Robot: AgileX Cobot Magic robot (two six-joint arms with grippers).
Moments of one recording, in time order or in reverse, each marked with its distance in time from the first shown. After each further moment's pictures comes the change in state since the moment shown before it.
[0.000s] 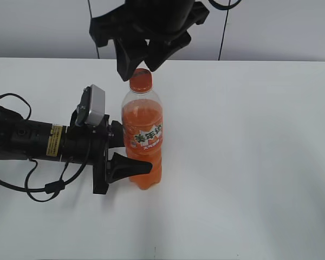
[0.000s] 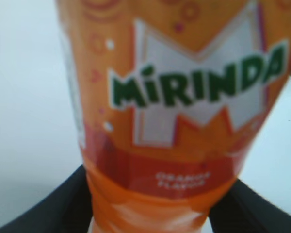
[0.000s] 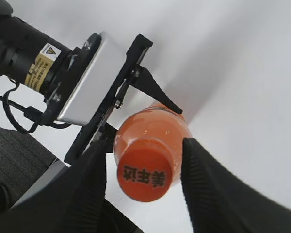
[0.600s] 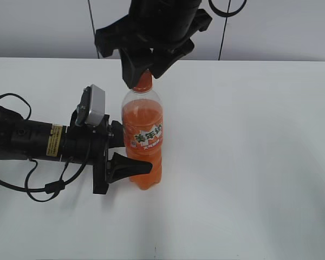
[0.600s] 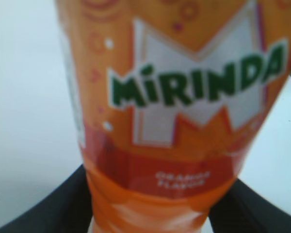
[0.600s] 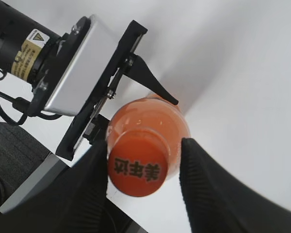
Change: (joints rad) left arm 0.000 0.000 0.000 0.000 0.000 0.000; right arm 0.001 -0.004 0.037 -0.013 0.000 -0.003
